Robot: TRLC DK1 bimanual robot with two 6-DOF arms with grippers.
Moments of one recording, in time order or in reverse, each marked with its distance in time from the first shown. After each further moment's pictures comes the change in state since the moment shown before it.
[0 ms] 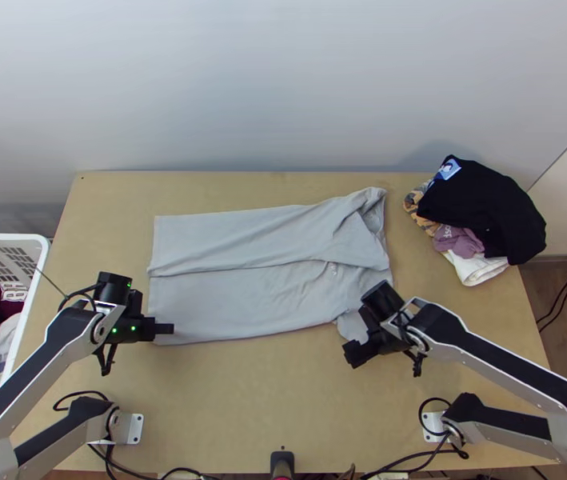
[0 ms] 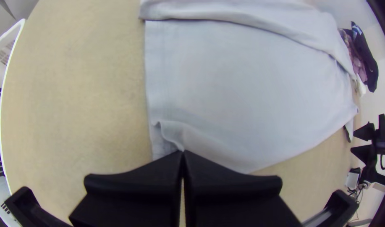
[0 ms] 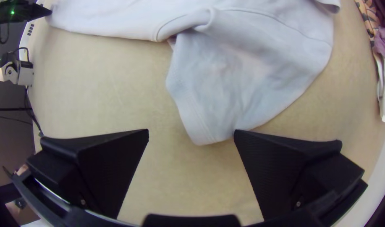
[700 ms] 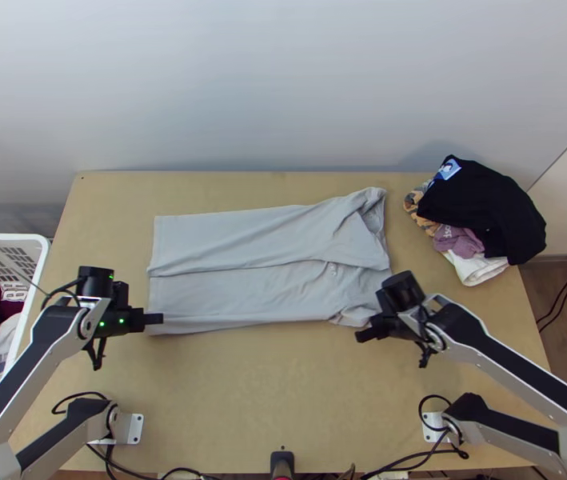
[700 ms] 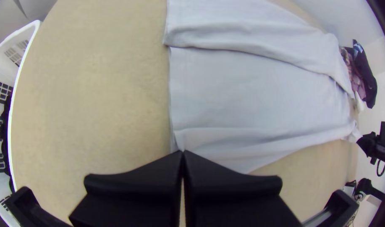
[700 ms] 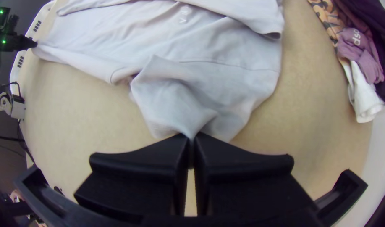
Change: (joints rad) left arm 0.116 -0.029 0.049 -0.020 0.009 0.051; right arm -0.133 -0.109 -0.027 0.097 0.111 -0.038
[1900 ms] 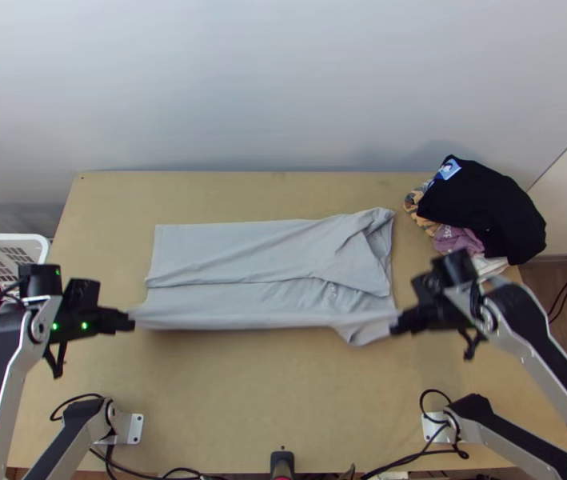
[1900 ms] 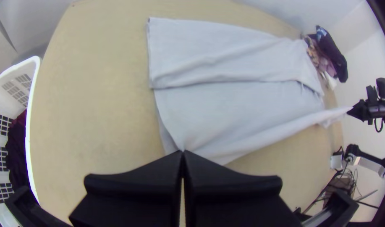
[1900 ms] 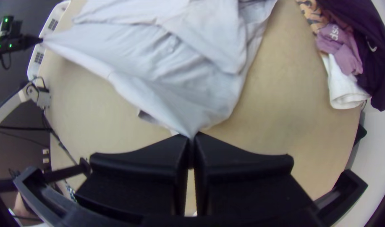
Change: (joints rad) left arm 0.209 -0.159 0.199 -0.328 0.193 0.333; right arm -0.212 -0.087 0.286 -0.472 -0.178 -0.192
